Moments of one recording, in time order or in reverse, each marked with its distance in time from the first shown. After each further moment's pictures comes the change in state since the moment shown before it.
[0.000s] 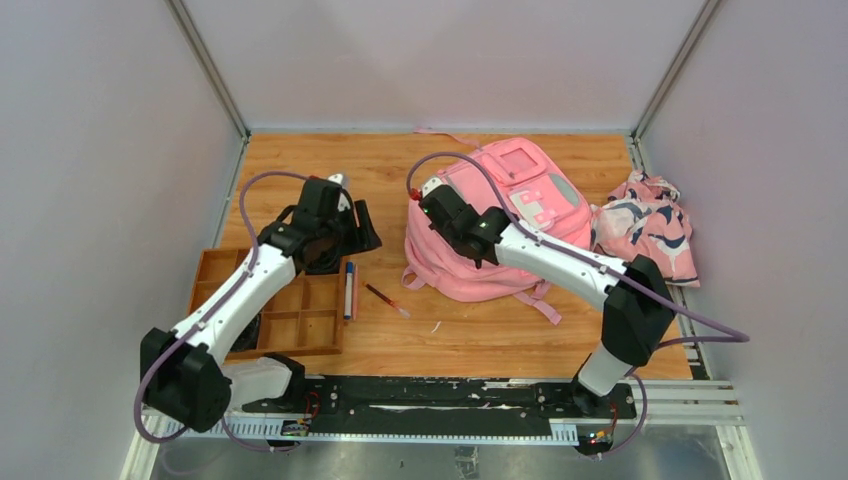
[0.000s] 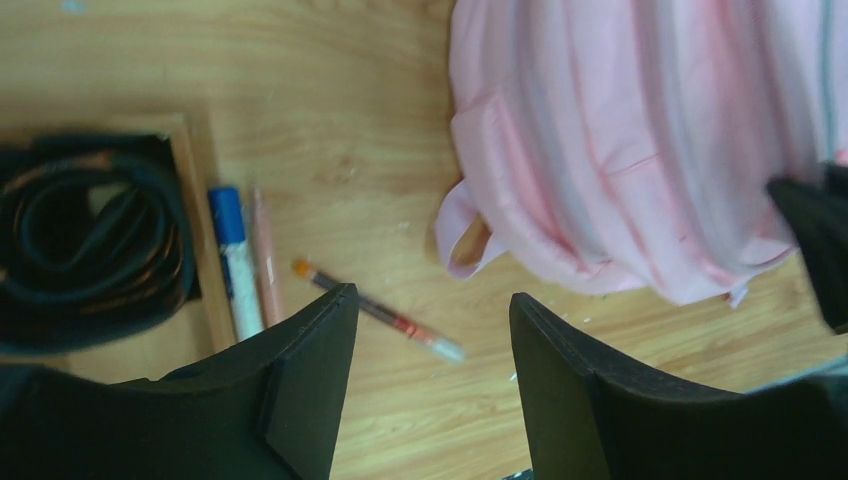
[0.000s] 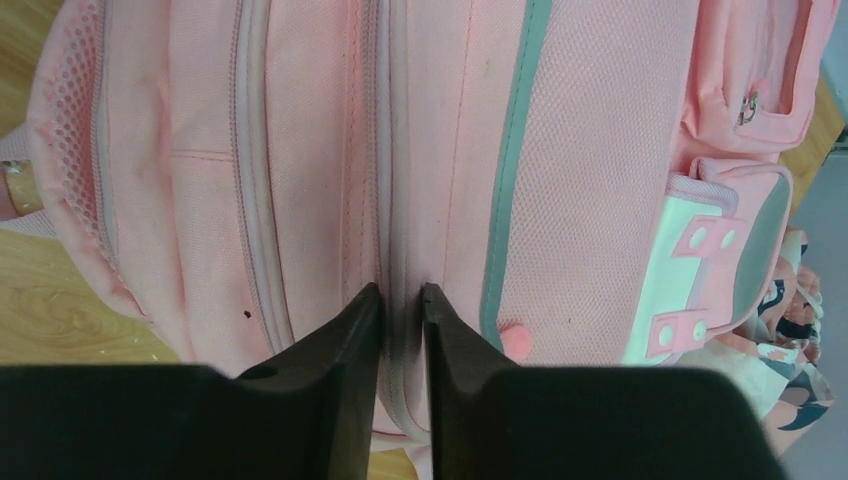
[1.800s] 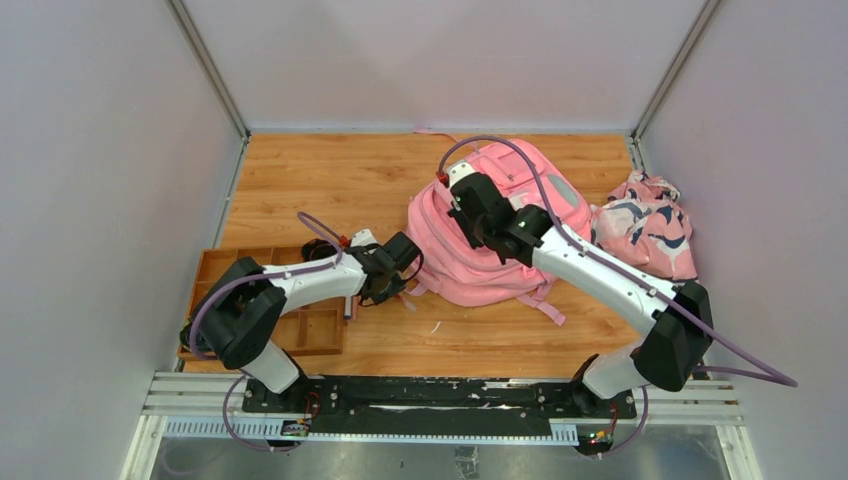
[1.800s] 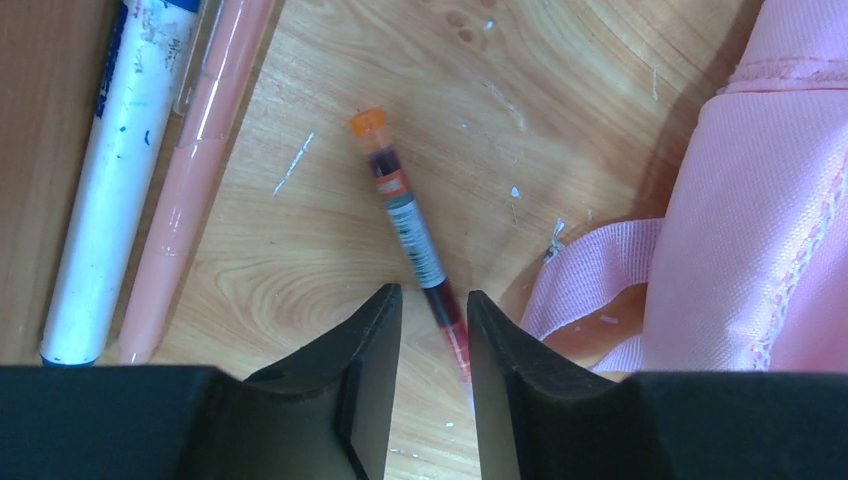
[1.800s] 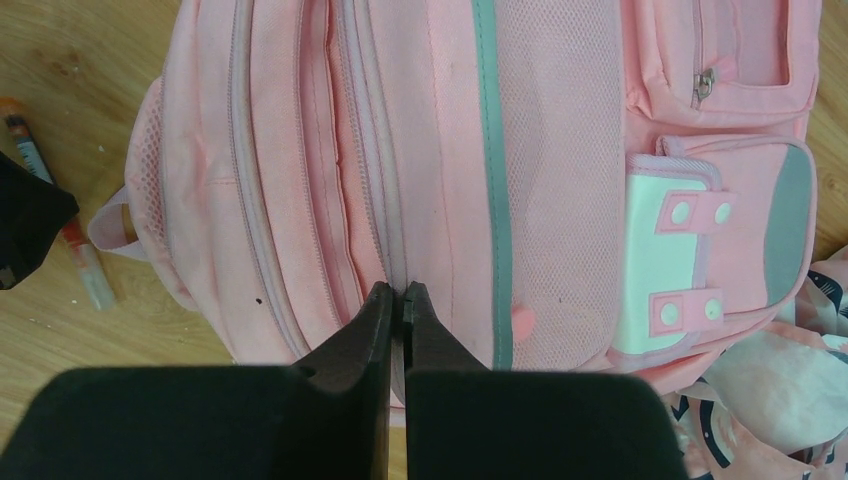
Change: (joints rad) left arm -0.403 0.312 -0.171 0.027 -0.500 -0.750; right arm -0.060 -0.198 -0.048 0.007 -0.142 0.089
